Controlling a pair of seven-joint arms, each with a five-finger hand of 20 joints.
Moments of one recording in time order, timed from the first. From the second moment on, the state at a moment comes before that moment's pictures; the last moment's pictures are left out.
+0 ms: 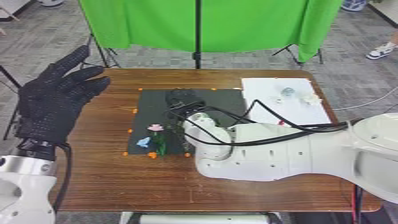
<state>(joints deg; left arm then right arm) 129.8 -45.3 -104.8 -138.2 30.5 13.0 17.5 -20.2 -70.9 -17.0 -89.5 -103.6 24.2 50.2</state>
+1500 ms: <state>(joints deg) 132.0 -47.5 -106.7 -138.8 30.6 12.6 14.8 -21.2 -68.9 -14.7 -92.4 -105.3 22.0 50.0</state>
